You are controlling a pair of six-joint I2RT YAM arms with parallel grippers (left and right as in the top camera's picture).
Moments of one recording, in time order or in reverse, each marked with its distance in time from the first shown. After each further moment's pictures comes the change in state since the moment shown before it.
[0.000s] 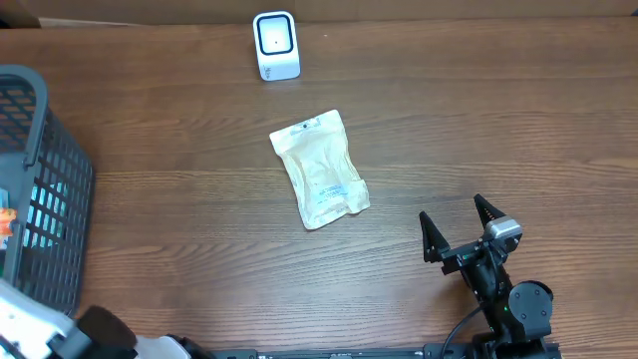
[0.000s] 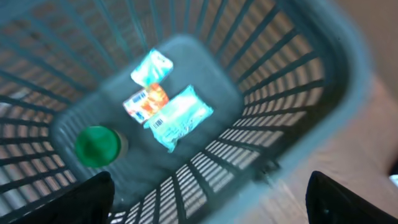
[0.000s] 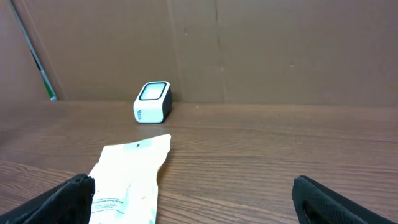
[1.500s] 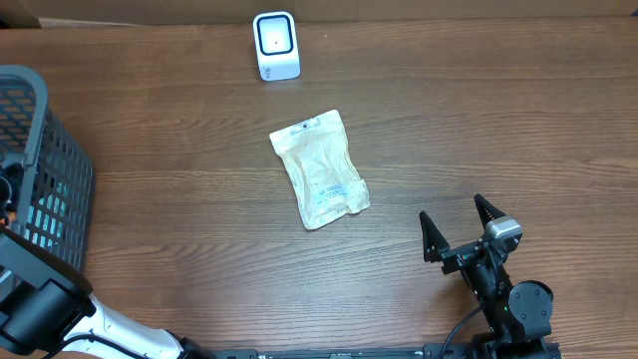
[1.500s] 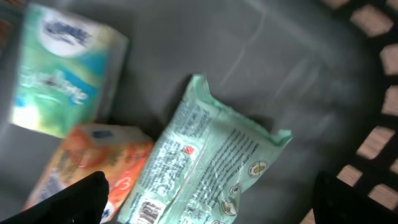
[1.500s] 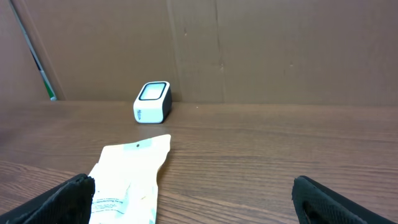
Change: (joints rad) left arm 0.003 0.340 -0.496 0.556 -0.004 0.395; right arm 0.000 0.000 0.000 0.000 0.000 0.000
